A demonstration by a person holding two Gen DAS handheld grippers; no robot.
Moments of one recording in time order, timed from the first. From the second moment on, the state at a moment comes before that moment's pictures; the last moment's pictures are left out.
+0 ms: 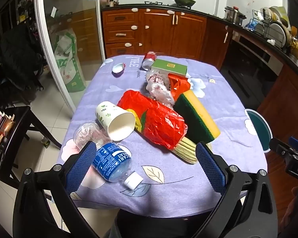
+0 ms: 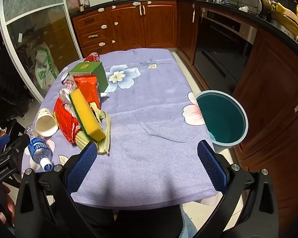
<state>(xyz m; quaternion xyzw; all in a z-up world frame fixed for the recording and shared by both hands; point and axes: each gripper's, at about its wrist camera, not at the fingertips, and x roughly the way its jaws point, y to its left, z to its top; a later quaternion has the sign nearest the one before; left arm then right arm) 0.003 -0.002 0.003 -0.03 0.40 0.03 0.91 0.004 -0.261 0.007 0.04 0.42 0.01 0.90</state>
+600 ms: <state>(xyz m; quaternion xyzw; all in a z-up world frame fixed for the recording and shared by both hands) -0.001 -0.008 0.016 -0.02 0.40 0.02 0.91 0.003 -0.264 0.017 0.05 0.42 0.00 0.91</state>
